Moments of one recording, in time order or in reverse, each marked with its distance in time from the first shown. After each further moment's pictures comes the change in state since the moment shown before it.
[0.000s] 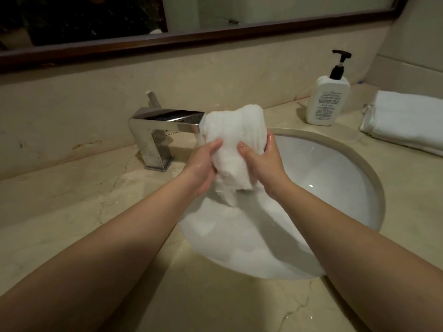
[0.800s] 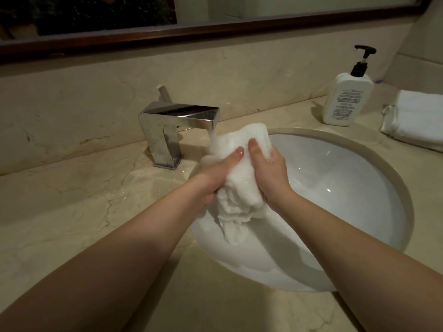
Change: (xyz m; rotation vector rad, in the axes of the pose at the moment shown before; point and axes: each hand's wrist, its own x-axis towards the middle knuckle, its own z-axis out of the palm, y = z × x) left_hand -0.015 -0.006 -0.013 0.363 0.119 -0.096; right_hand -0.008 0.016 0.025 -0.043 0.076 0.084
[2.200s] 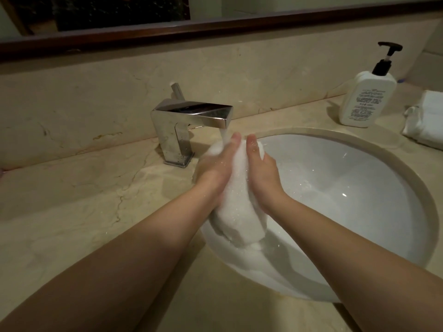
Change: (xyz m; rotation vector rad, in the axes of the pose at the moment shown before) left_hand -0.011 0.011 0.002 0.062 0.294 0.020; right_hand -0.010 -0.006 0.031 -0.099 -0.105 0.022
